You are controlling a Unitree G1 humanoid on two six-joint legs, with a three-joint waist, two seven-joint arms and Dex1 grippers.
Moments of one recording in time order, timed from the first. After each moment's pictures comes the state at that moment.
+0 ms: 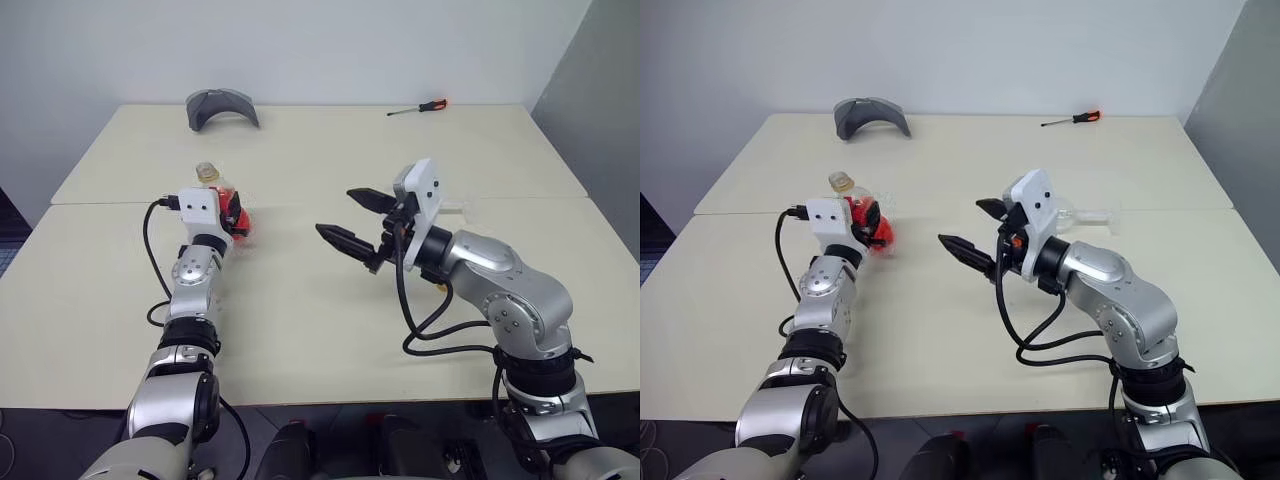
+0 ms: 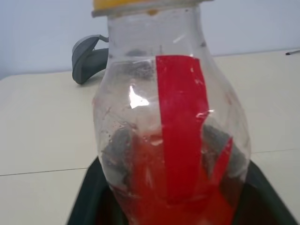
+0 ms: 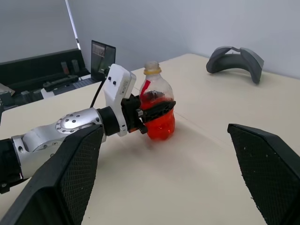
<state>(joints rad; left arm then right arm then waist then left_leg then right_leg) -0.69 0.34 0.20 0.81 -0.11 -0.27 -0.17 -0.58 -0.29 0.11 -0.45 0.53 0.82 0.47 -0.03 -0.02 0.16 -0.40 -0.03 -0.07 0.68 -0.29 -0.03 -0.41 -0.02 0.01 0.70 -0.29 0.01</state>
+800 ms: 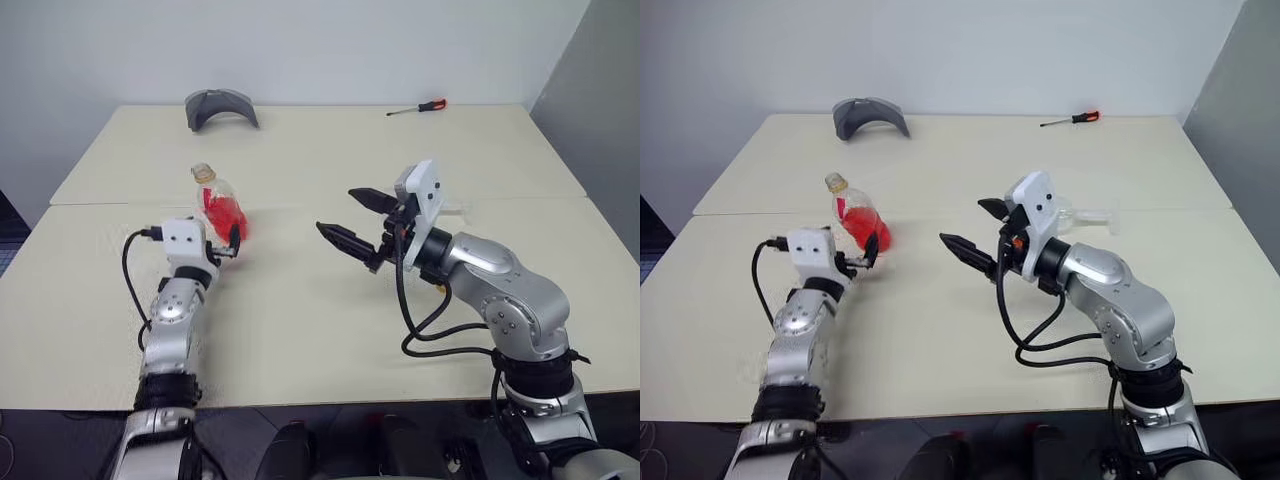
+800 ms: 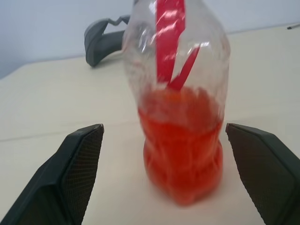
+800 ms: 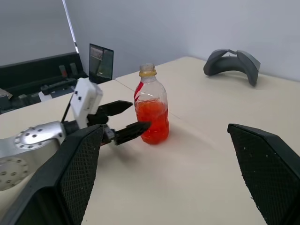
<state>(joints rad) -0.29 0.35 0.21 0.22 -0.15 0.02 -0.18 -0.56 -0.28 0.11 -0.44 0.52 0.78 0.47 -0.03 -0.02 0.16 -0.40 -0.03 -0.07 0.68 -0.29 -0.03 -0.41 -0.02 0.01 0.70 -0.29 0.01</state>
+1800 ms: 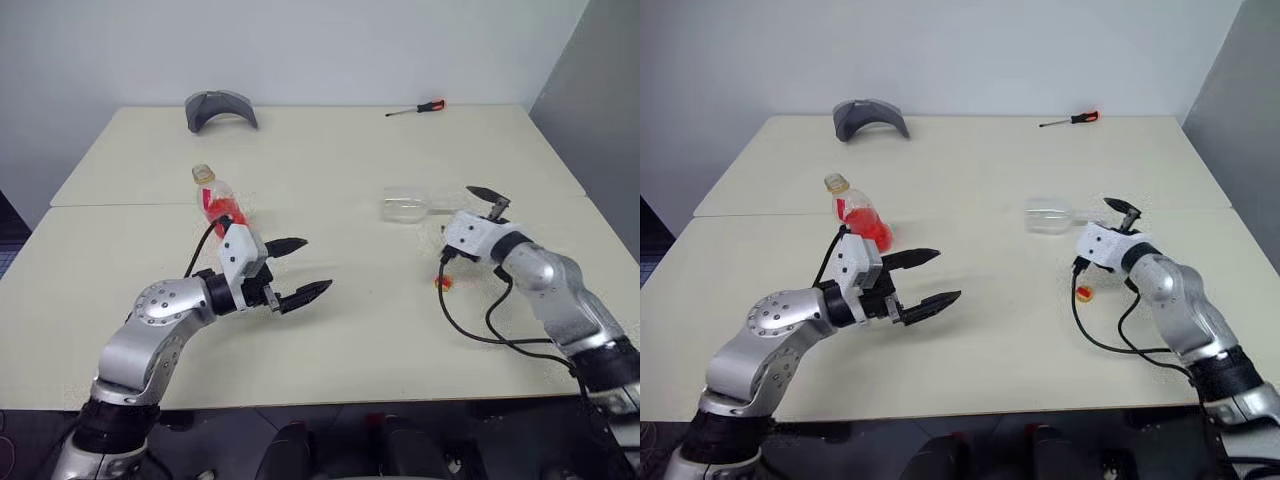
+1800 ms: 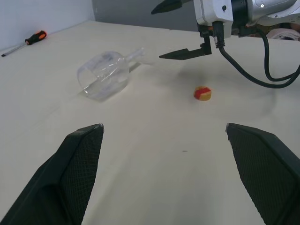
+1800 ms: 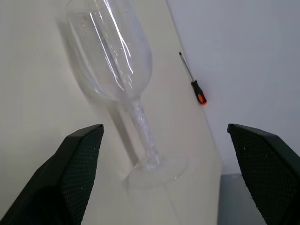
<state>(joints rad) -0.24 0.61 -0.02 -0.32 -0.48 0.40 -0.85 -0.51 -0.74 0.30 0.08 -0.41 0.10 0.29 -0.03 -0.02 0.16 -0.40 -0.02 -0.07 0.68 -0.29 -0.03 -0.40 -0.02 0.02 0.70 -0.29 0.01</state>
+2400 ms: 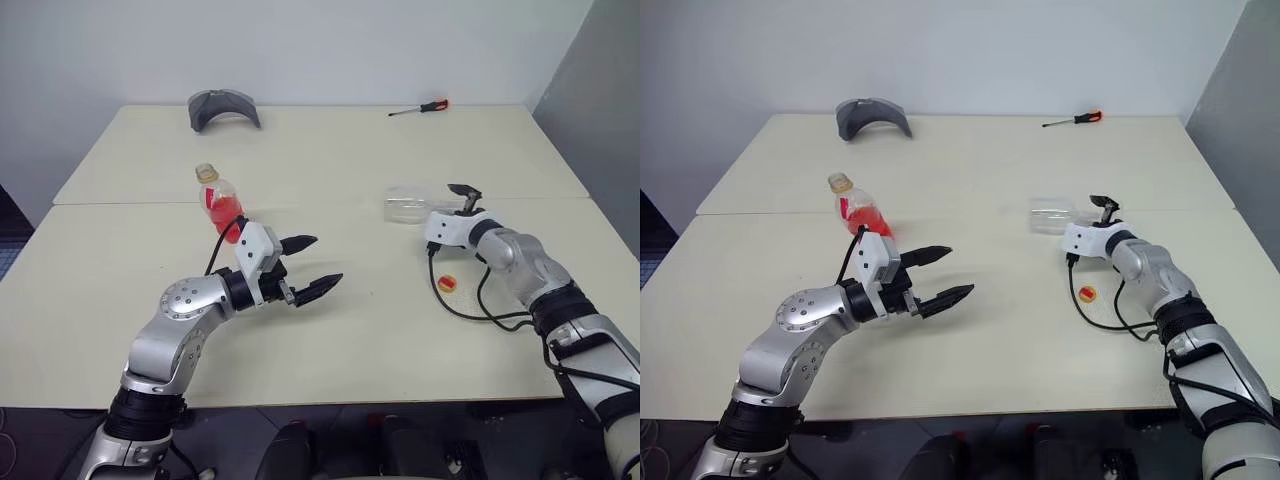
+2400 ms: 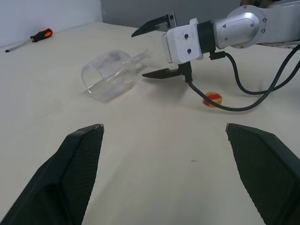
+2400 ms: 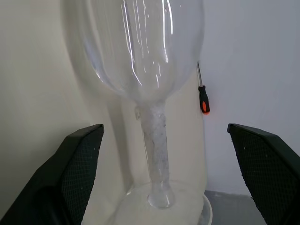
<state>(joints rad) -0.28 0.52 -0.05 -0.25 -0.43 0.38 -0.81 -0.85 -0.60 0.42 0.80 -0.63 -0.21 0.15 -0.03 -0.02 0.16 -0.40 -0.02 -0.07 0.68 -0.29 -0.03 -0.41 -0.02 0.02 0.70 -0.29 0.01</state>
